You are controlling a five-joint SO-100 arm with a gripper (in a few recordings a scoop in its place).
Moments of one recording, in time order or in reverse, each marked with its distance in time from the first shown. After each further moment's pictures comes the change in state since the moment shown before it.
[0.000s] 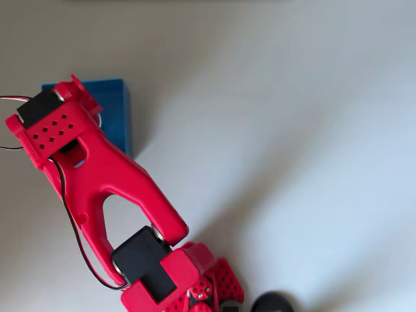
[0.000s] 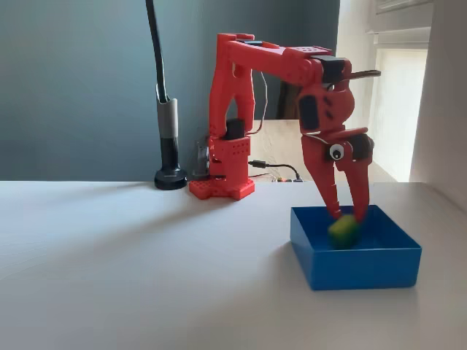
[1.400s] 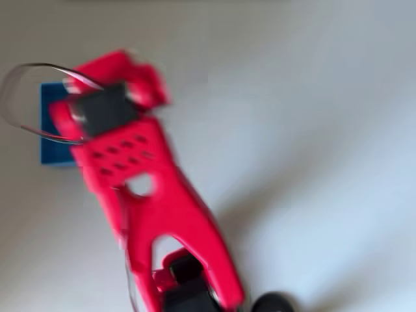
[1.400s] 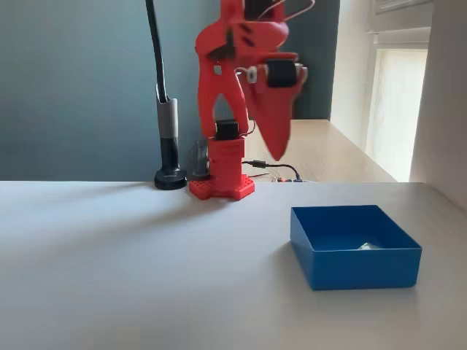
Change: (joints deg) arm 22.8 29.9 7.8 6.5 -0.1
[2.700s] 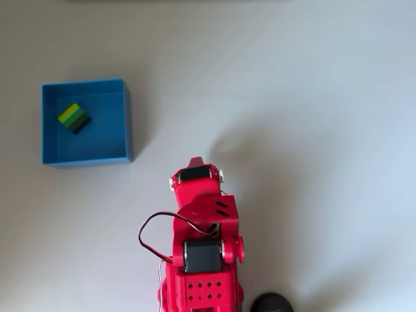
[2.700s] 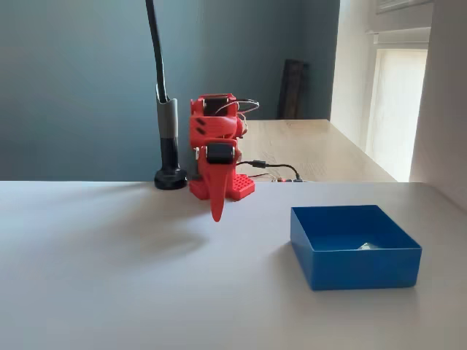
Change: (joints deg) arm 13.6 73.5 80.2 -15.0 -4.6
